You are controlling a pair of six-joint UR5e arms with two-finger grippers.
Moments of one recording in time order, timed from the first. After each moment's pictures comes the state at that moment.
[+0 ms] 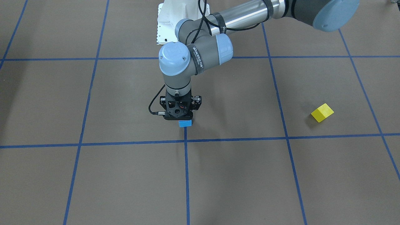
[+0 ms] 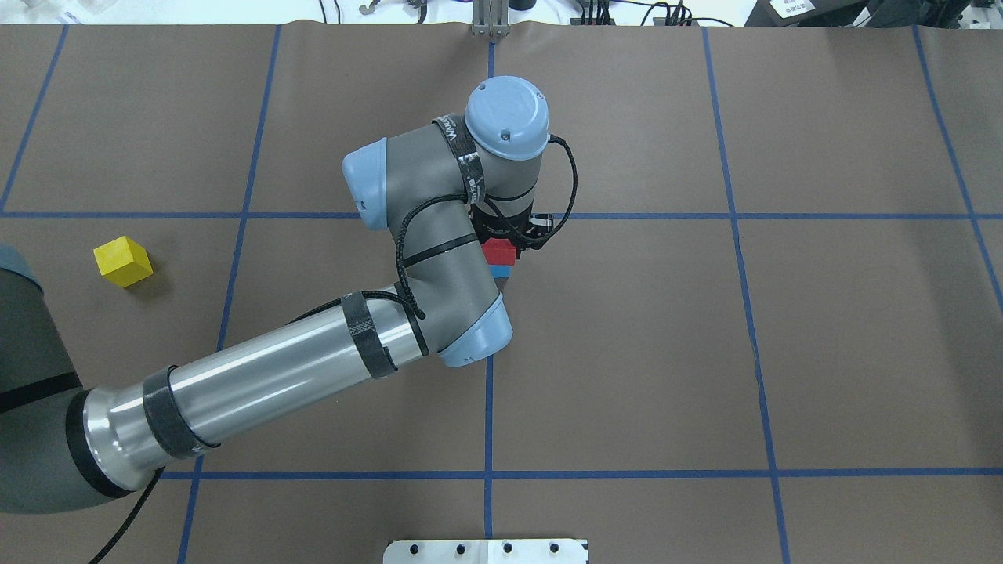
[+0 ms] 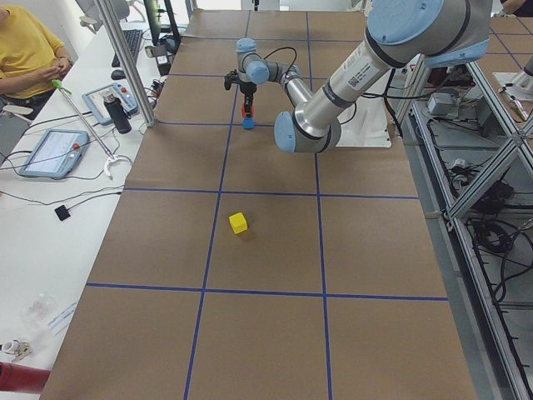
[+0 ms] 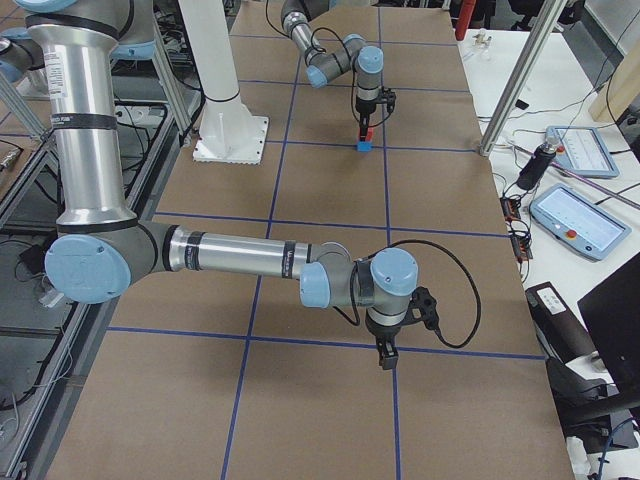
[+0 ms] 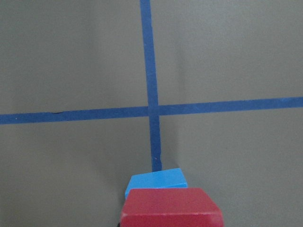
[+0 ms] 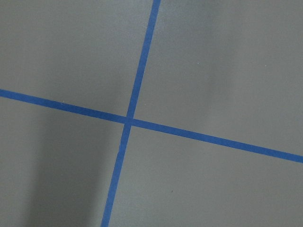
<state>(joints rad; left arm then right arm) -0.57 -2.63 -1.20 -1.58 -1.93 -1.10 1.55 -1.51 1.45 -1.43 2.27 -0.15</state>
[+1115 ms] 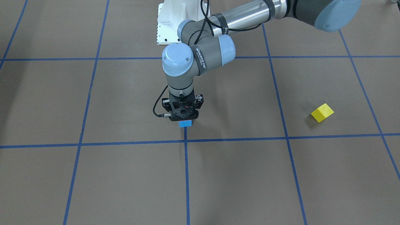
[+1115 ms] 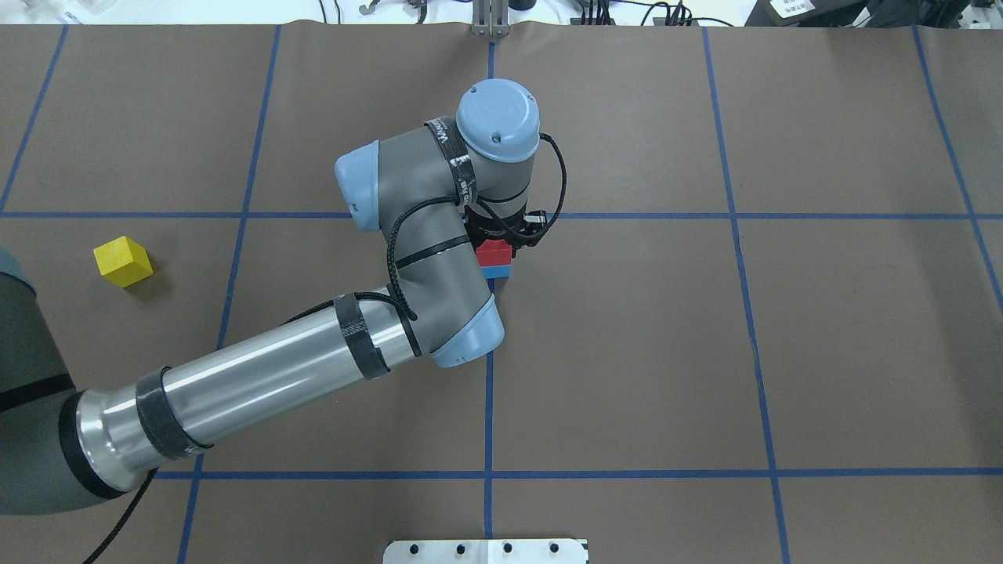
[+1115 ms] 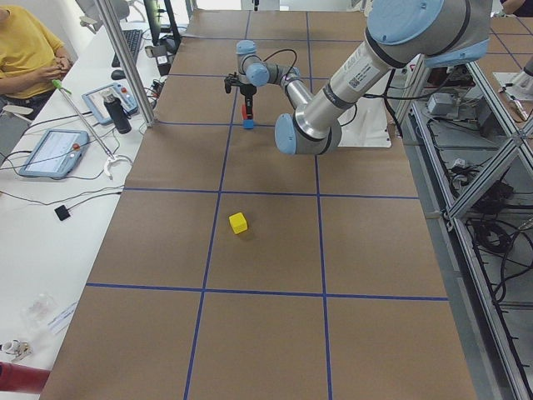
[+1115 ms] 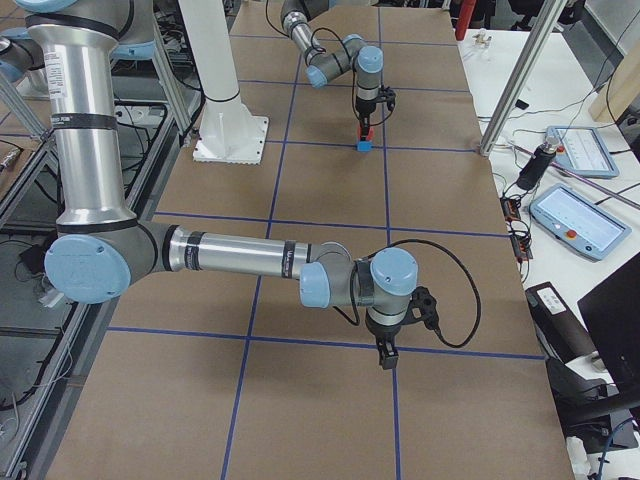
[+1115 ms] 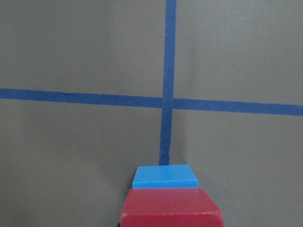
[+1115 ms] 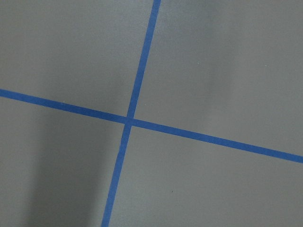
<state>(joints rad) -0.57 -2.62 -1.21 -1.59 -1.93 -1.21 1.55 -1.51 1.45 -1.43 2.27 -0.15</state>
